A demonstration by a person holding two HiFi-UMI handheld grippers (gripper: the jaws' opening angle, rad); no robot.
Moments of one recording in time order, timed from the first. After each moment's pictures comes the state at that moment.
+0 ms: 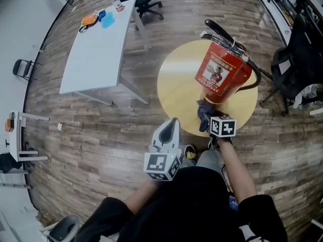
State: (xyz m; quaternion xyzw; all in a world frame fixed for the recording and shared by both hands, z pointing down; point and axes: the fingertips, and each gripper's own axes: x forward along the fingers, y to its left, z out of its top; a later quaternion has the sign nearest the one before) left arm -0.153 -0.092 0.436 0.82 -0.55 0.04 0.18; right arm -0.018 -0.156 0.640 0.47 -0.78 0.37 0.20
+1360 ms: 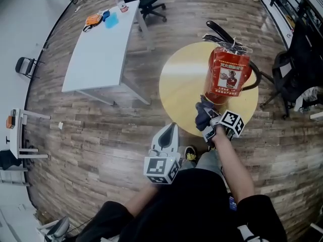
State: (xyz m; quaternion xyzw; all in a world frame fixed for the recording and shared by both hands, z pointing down) left arm -0.163 -0.071 0.441 0.81 -0.56 0.04 0.18; right arm -0.020 -0.164 0.625 0.46 -0.59 0.65 -0.13
